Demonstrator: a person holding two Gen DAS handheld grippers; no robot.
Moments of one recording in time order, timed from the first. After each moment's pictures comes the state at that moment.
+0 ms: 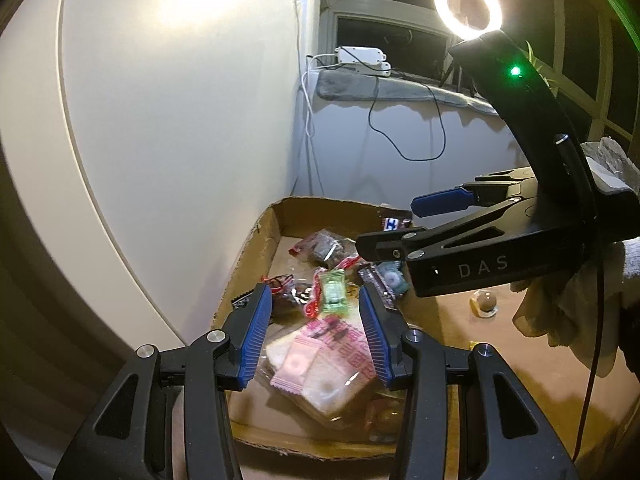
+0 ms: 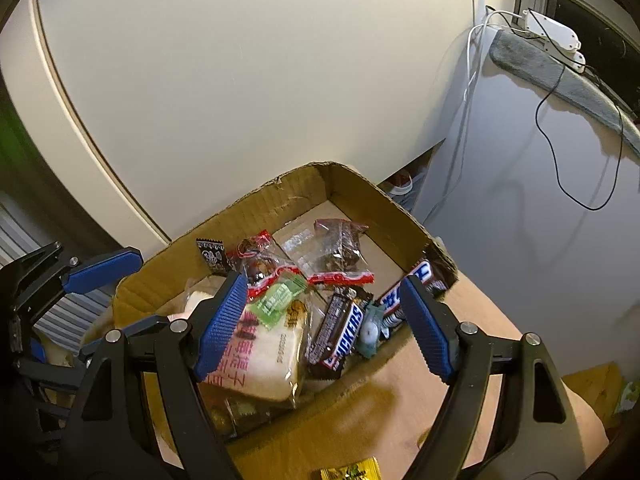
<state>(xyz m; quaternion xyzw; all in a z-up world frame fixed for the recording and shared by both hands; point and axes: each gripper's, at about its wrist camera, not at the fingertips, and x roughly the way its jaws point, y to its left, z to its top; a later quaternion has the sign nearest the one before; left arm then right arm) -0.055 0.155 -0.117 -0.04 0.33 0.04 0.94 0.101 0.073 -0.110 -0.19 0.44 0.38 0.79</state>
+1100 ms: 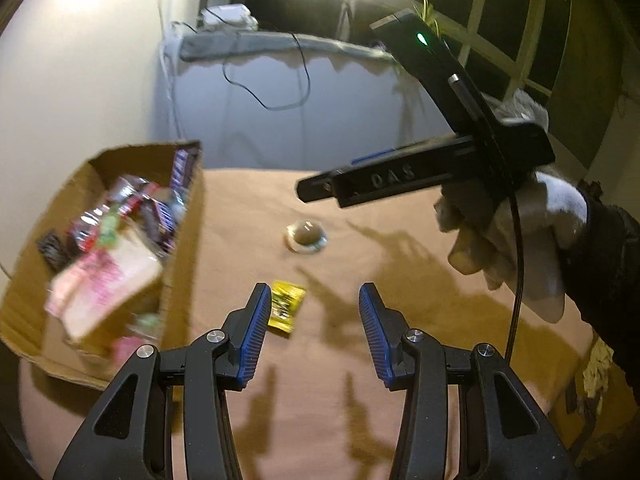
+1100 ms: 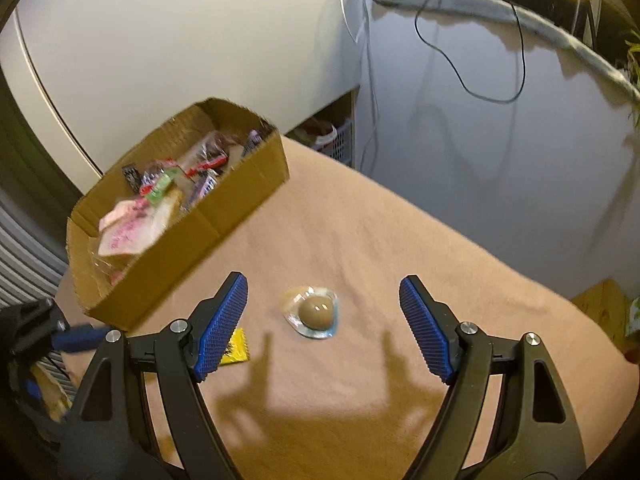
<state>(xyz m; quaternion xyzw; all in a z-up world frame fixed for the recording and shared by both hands) -0.074 0.006 -0.148 -0.05 0.39 -0.13 0.91 0.109 -0.101 -0.132 -0.14 0.48 0.31 0.81</state>
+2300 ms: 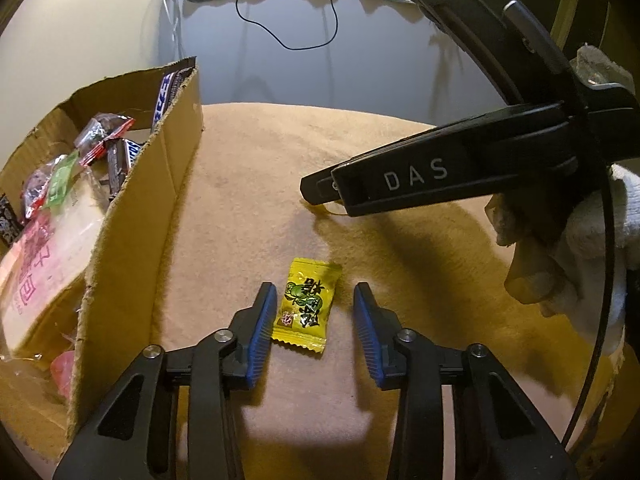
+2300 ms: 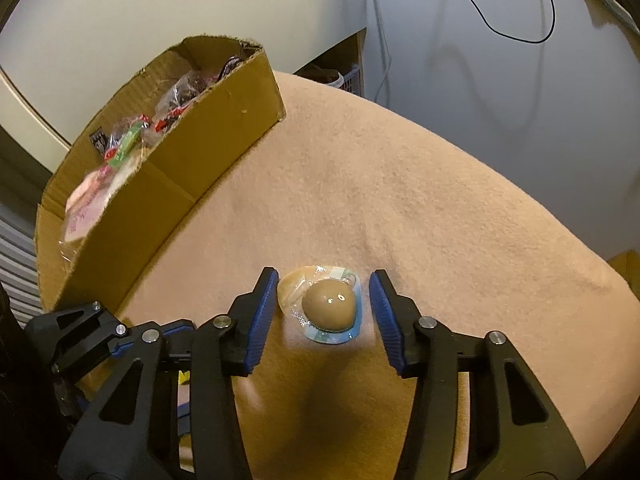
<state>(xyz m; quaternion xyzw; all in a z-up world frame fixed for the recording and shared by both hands) -0.019 0.001 -0.203 -0.04 0.46 -0.09 0.88 0.124 -0.075 -0.194 -0.13 0.56 0.31 0.76</state>
